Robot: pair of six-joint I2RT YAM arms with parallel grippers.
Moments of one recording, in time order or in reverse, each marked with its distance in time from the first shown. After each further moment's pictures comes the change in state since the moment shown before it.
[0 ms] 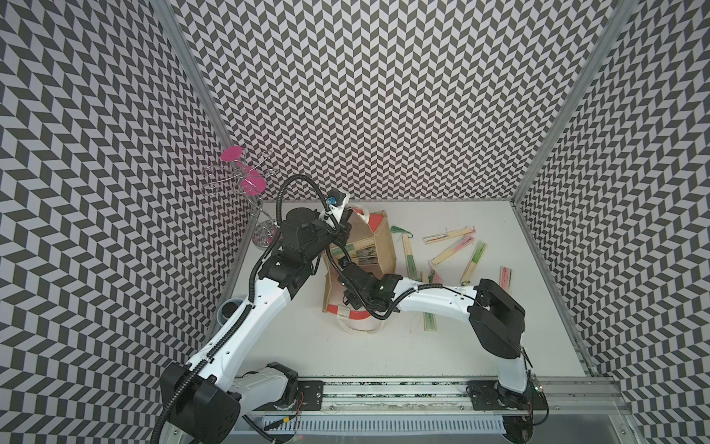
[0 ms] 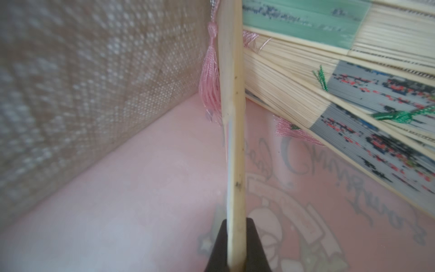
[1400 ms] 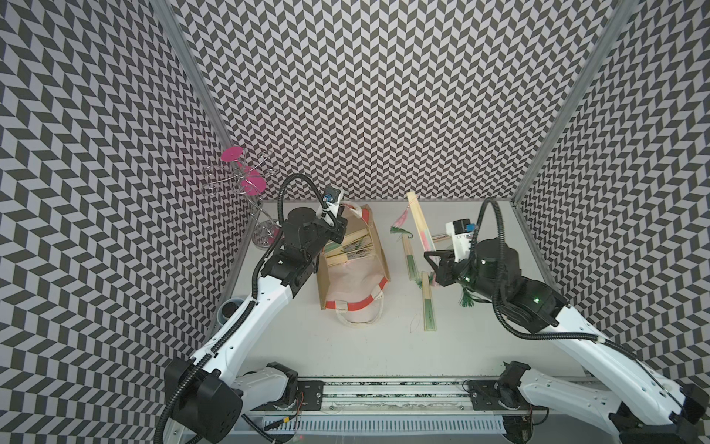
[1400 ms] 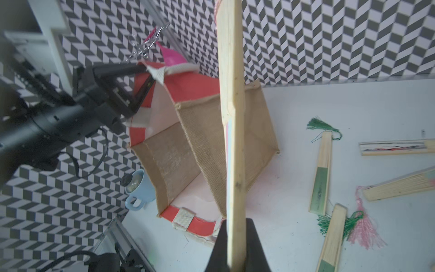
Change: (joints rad) left arm 0.016 0.024 -0.010 0.032 -0.145 -0.017; right arm -0.414 -1.018 -0.440 -0.017 -0.360 0.200
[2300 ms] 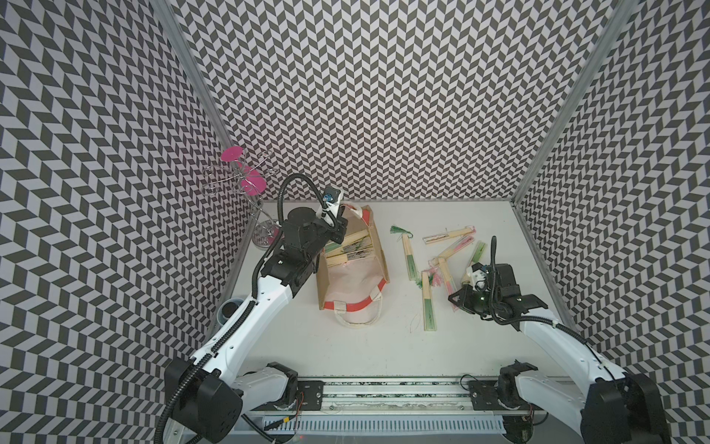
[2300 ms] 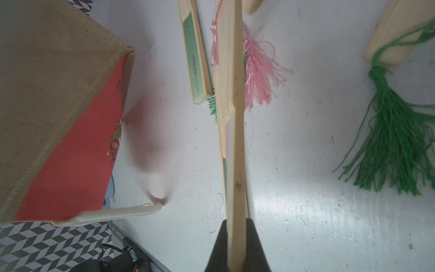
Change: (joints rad) left arm 0.002 0.000 0.000 0.000 0.016 -0.006; right arm -0.496 0.098 -0.517 0.016 -0.443 0.097
